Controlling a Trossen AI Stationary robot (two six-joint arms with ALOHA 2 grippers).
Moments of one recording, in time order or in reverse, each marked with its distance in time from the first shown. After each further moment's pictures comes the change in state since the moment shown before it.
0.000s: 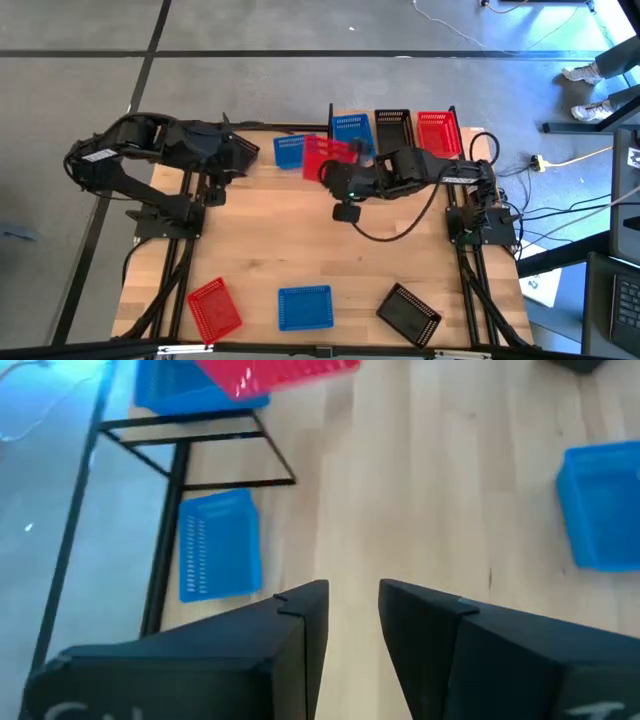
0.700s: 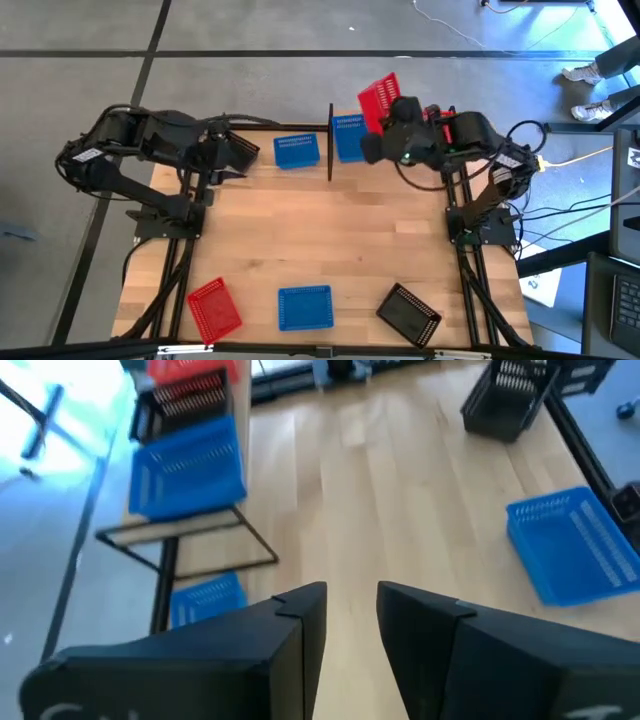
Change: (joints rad) left arm 0.000 -0.059 -0.001 0.150 0.103 0.151; right arm -0.098 -0.220 -0.005 -0.129 0.340 0.699
